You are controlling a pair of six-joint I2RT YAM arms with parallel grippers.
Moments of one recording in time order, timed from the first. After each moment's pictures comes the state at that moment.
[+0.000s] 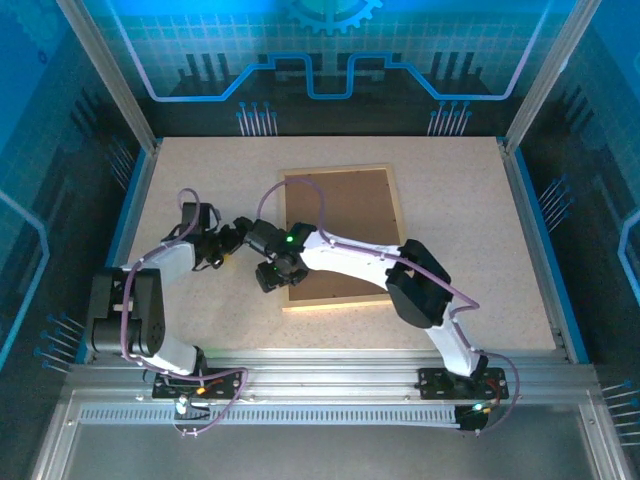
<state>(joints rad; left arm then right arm) 0.05 1.51 0.72 -0.15 0.36 -0.70 1.04 2.17 1.81 -0.89 0.03 0.55</state>
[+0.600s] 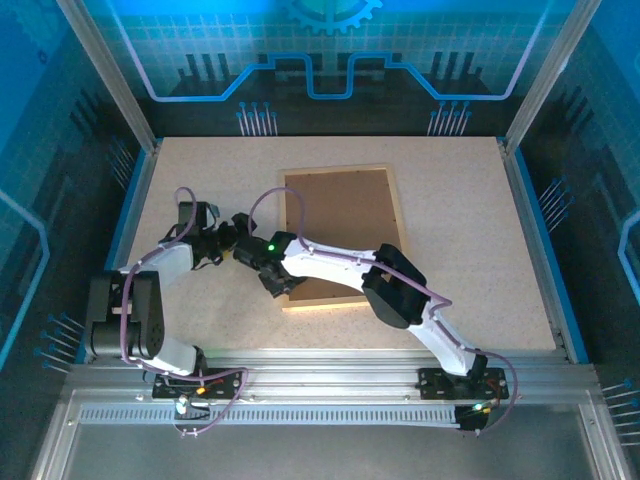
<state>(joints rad) 0.06 1.49 0.72 -0.11 0.41 -0.71 1.08 2.31 1.93 -1.06 0.24 0.55</state>
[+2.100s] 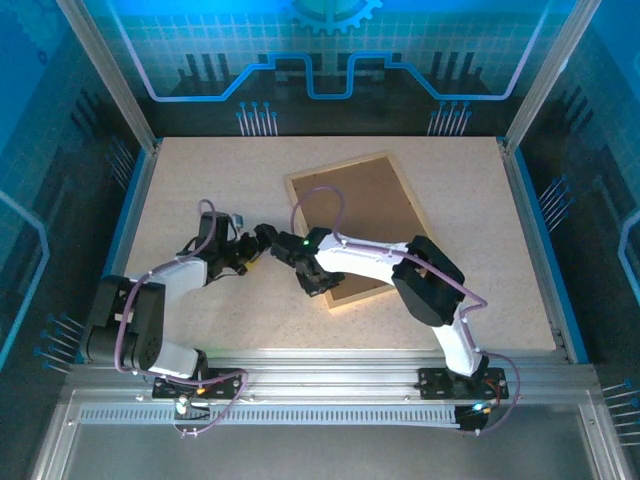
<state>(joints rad) -0.12 1.44 0.59 0.07 0.49 -0.88 0.98 2.08 1.57 -1.04 0.22 0.62</state>
